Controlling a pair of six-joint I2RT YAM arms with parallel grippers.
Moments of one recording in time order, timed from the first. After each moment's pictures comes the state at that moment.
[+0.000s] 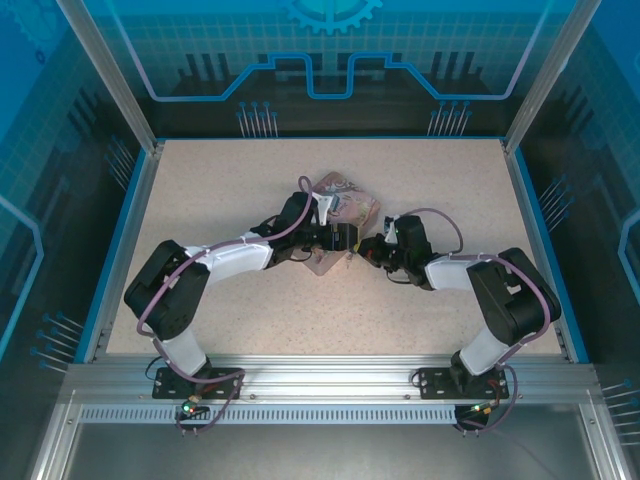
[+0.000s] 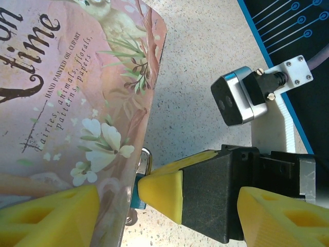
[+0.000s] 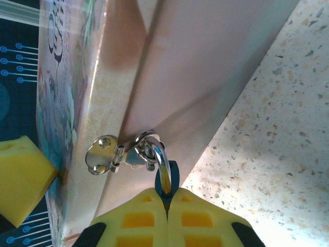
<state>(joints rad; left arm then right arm) -0.61 1.73 1.01 0.10 0.33 -0.58 0.40 1.62 0.60 0.38 -0.41 0.96</state>
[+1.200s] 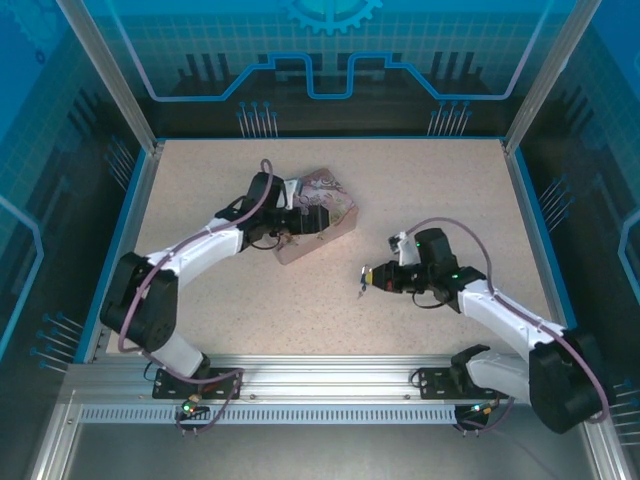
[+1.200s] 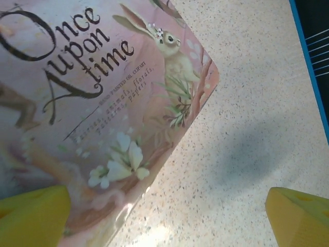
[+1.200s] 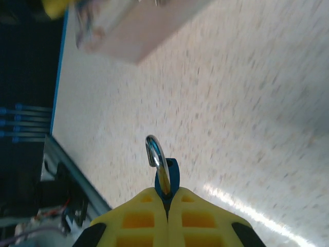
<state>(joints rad) -0.41 1.57 1.07 -0.23 0.36 -0.52 0.41 1.15 0.53 -0.21 -0.63 0.59</state>
